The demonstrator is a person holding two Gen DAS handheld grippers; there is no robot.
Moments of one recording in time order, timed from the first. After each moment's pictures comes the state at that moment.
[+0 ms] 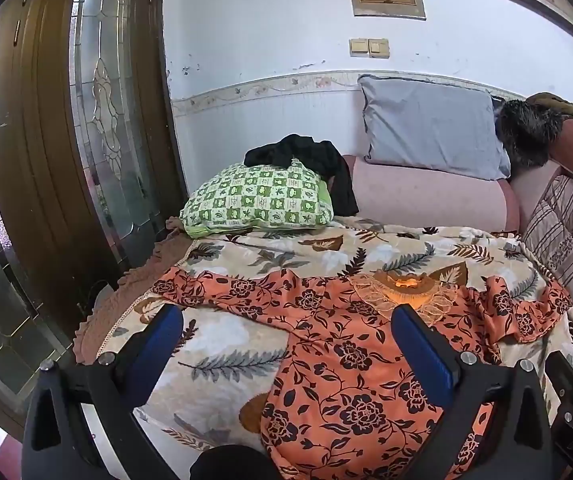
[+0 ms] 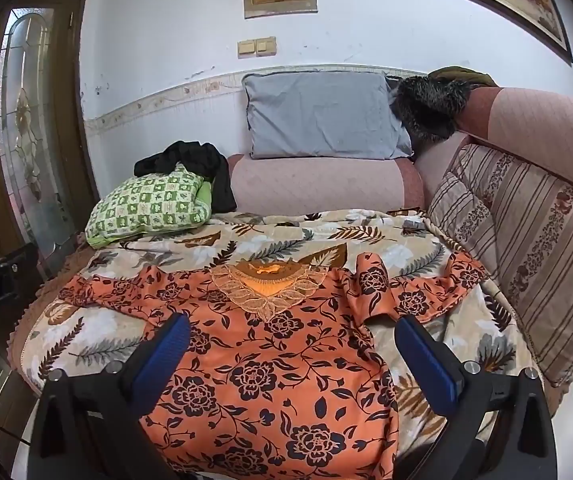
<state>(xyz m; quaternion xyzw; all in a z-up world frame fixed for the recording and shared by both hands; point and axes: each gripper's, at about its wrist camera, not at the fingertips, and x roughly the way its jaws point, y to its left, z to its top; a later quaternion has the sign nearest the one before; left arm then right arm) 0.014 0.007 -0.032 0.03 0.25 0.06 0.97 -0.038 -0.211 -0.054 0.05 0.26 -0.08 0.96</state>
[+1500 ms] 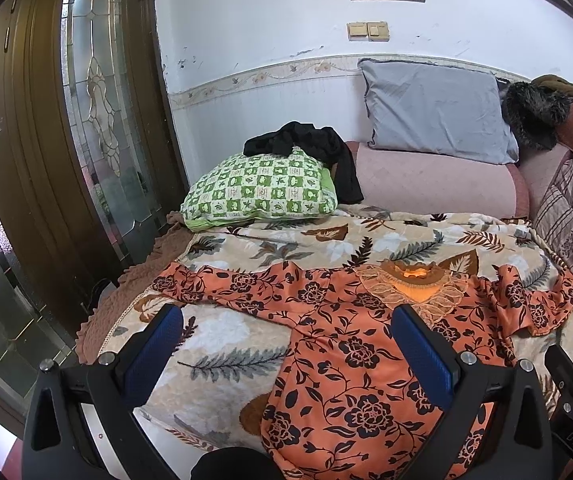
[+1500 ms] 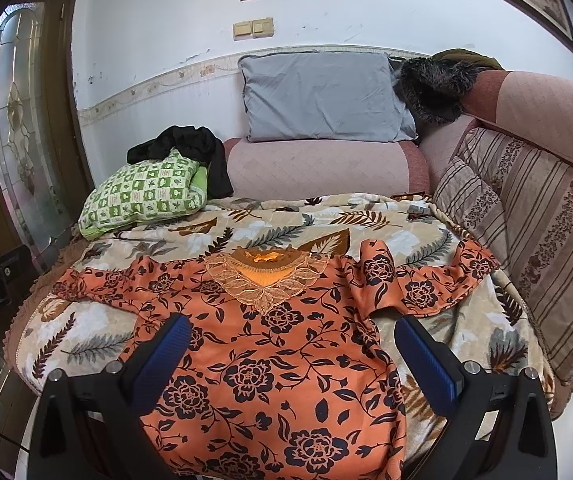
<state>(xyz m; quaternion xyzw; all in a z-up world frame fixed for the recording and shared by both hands) 0.037 0.001 -0.046 0.05 0.27 0.07 0.96 -0.005 -0.219 -0.077 0.08 0.30 -0.08 0.95</state>
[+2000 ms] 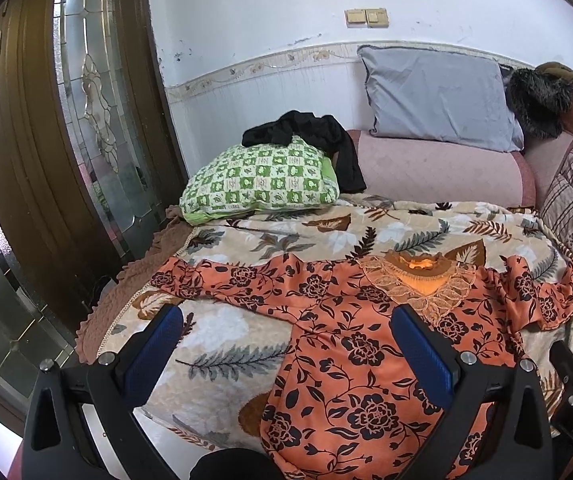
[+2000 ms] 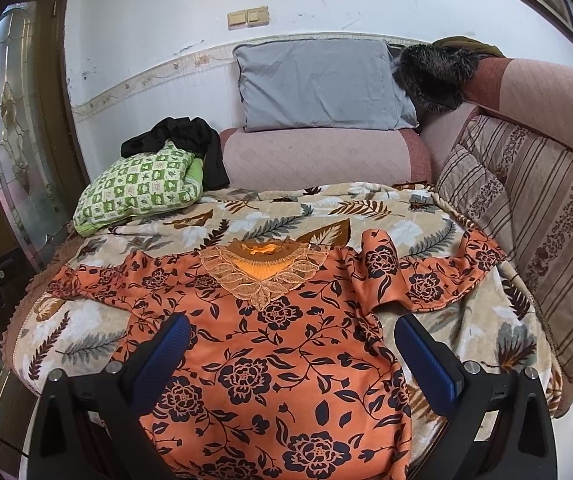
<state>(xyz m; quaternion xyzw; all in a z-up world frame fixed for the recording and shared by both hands) 0.060 -0.010 -0.063 0.06 0.29 0.07 0.95 0.014 -0.230 -0.094 0.07 0.32 -0.08 0.94</state>
